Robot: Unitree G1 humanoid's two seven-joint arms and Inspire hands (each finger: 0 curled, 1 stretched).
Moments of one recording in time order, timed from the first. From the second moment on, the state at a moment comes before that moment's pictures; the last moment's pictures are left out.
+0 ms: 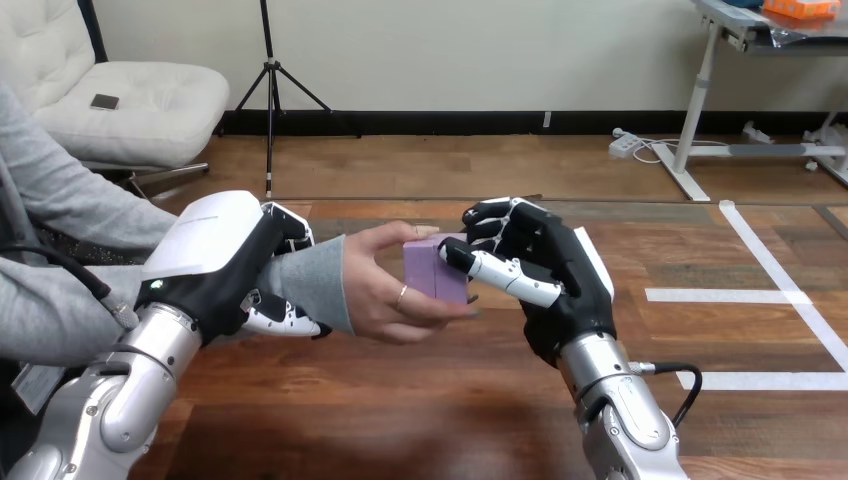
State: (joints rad) left arm -0.19 0.57 -0.16 0.12 0.60 -0.17 -0.05; right arm -0.31 0.07 -0.06 0.53 0.18 -0.23 0.23
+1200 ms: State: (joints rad) left arm -0.15 0.58 -0.08 0.01 0.48 -0.24 -0.10; right arm -0.29 0.07 -0.05 0.47 0.32 -0.12 0.35
